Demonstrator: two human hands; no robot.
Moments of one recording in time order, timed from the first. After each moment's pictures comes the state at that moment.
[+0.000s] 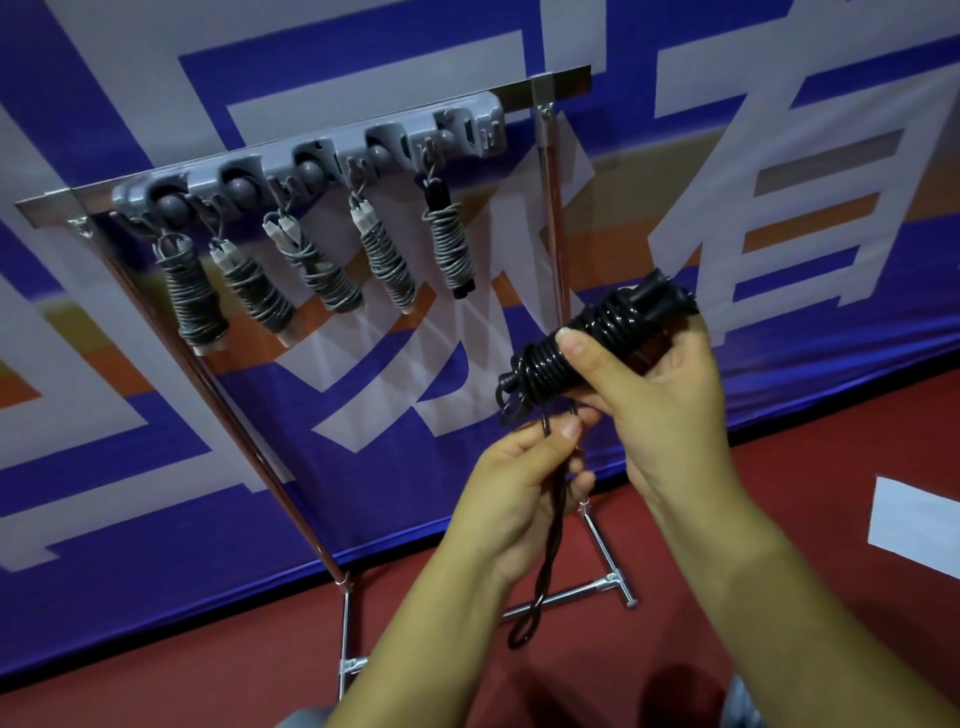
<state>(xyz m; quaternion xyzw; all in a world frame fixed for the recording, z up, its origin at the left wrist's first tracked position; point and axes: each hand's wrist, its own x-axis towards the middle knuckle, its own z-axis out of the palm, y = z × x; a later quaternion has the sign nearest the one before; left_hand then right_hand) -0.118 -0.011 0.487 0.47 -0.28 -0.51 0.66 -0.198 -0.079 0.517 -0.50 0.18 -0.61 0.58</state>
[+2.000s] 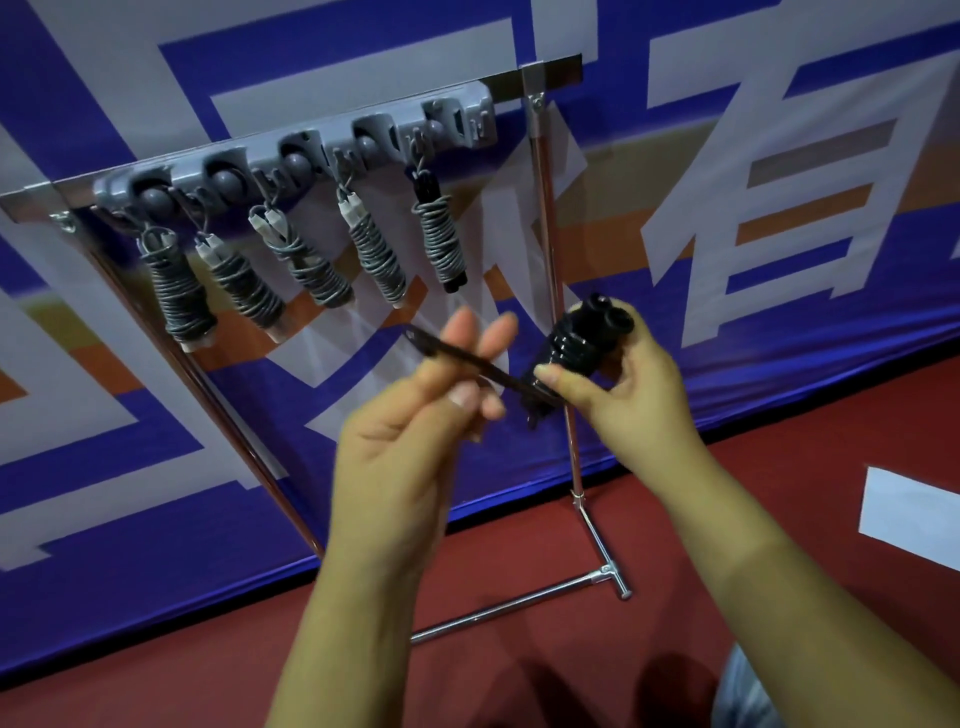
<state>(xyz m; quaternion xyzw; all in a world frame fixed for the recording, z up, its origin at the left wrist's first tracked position) -0.106 0.033 0.541 0.45 -0.45 -0.25 0.73 -0.197 -0.106 0.491 -0.68 0.22 -0.52 0.47</state>
